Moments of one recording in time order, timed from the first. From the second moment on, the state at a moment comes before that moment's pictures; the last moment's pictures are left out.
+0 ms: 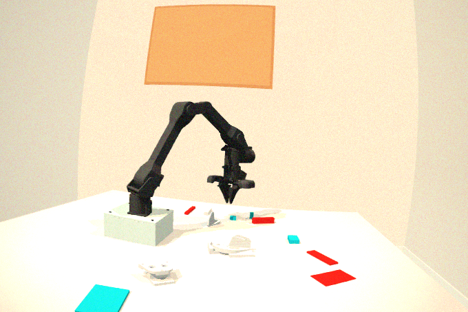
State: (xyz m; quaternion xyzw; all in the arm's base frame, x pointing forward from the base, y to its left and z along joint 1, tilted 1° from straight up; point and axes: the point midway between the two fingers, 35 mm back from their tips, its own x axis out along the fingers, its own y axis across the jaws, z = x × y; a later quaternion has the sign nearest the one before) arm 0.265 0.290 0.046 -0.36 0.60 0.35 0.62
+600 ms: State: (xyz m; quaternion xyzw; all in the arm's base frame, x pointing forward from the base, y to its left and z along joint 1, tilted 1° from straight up) arm 0.257 0.285 0.048 -0.22 0.66 0.21 0.68
